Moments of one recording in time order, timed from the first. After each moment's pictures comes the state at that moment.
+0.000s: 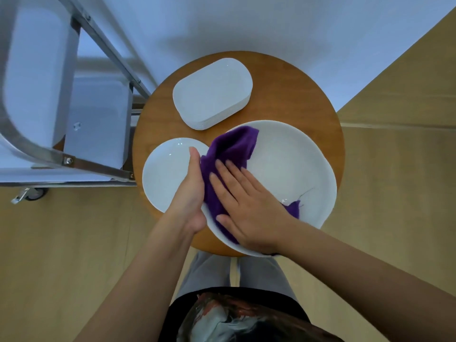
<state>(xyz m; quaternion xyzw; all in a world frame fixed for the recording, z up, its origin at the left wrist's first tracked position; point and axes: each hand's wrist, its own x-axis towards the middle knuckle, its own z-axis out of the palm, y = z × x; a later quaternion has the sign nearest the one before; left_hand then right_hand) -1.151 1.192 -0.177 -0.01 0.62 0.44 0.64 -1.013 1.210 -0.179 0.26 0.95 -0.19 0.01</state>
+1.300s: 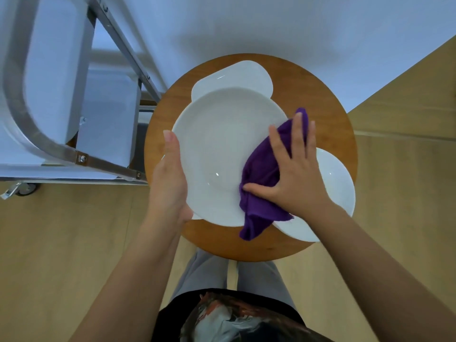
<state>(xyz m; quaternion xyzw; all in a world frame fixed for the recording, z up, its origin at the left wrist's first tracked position) -1.216 1.189 -0.154 0.07 0.66 0.51 0.54 -1.028 1.254 -0.189 0.51 0.84 -0.19 -0.03</state>
